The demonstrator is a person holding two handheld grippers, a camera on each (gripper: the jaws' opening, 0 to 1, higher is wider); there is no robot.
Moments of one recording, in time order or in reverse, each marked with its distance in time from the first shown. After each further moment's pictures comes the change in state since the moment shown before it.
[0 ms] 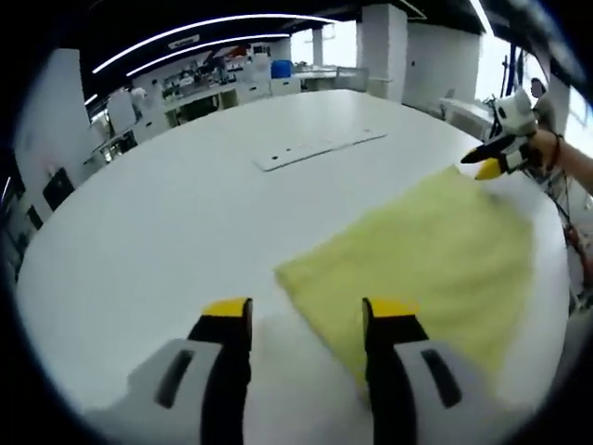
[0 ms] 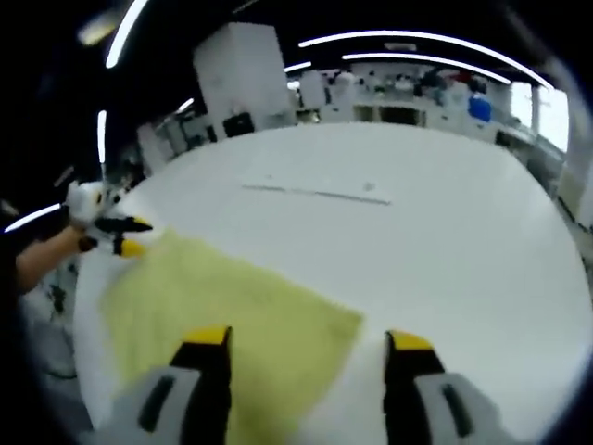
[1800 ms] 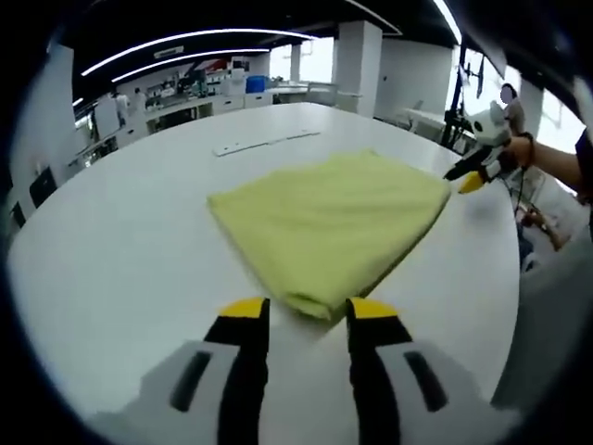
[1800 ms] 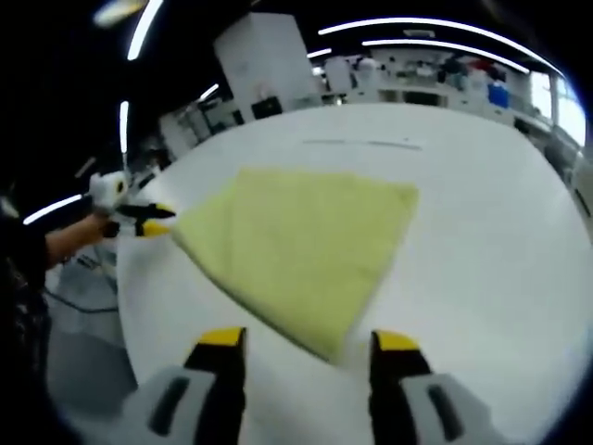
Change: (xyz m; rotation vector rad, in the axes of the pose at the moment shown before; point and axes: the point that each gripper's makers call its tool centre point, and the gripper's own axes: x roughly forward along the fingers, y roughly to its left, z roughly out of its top) left arm -0.092 -0.093 -0.082 0.027 -0.066 -0.135; right arm -0.086 0.074 -0.121 -0.021 0.076 0.109
